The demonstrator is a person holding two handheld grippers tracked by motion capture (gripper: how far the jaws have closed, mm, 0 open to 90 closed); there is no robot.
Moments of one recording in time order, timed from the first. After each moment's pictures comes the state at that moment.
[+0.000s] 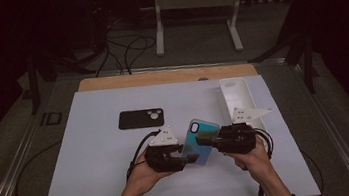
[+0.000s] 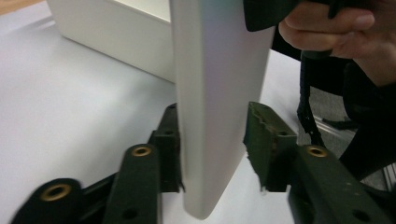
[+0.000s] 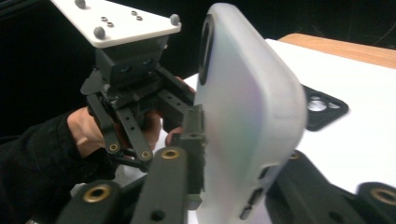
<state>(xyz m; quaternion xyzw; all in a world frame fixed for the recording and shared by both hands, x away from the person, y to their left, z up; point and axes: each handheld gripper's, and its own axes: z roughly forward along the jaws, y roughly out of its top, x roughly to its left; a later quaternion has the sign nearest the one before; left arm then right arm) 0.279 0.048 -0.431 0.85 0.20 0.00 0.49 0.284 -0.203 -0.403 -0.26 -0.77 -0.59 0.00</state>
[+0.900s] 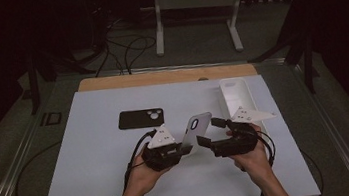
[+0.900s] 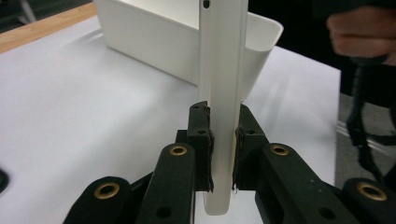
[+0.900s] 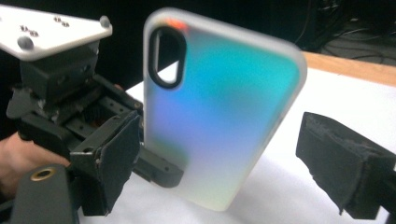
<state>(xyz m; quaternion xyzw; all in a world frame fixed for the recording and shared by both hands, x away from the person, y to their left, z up) 0.277 0.052 -0.430 0.84 0.24 0.07 0.49 0.274 -0.198 -0.395 -0.35 -0.75 -0.56 -0.10</state>
